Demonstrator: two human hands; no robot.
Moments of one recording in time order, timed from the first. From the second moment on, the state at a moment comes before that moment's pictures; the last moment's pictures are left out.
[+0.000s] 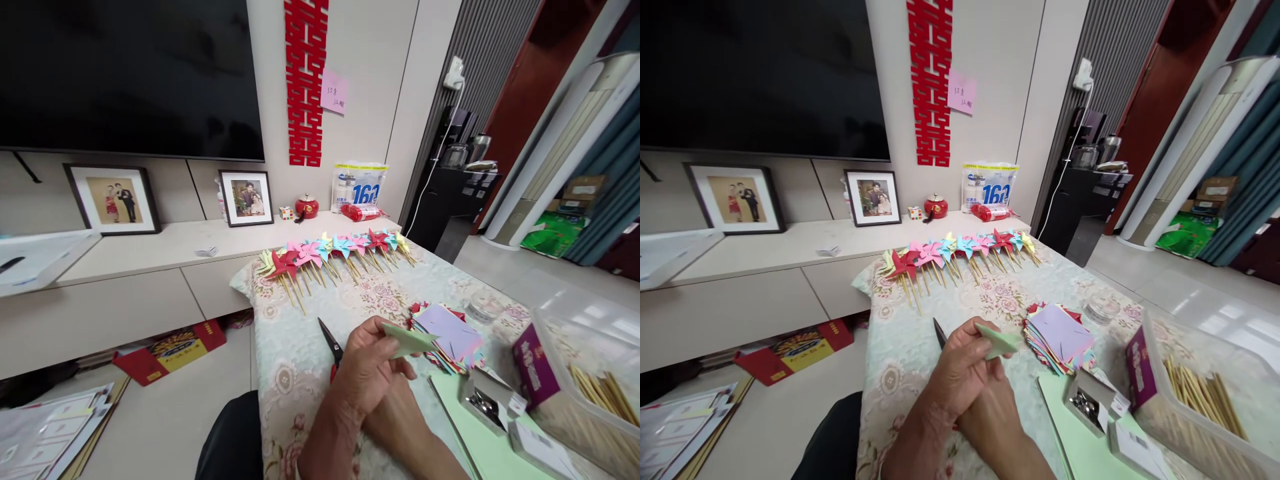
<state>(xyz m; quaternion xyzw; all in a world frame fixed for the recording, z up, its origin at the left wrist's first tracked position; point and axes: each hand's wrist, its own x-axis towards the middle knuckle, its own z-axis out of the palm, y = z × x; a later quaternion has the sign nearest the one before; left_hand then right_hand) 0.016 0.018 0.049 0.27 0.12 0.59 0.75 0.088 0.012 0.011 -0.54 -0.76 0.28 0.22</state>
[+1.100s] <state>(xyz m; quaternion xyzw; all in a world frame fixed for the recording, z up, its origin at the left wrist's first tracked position) 0.001 0.046 0.014 0.30 0.43 0.64 0.56 0.151 0.033 0.023 -0.50 -0.44 0.47 0.57</state>
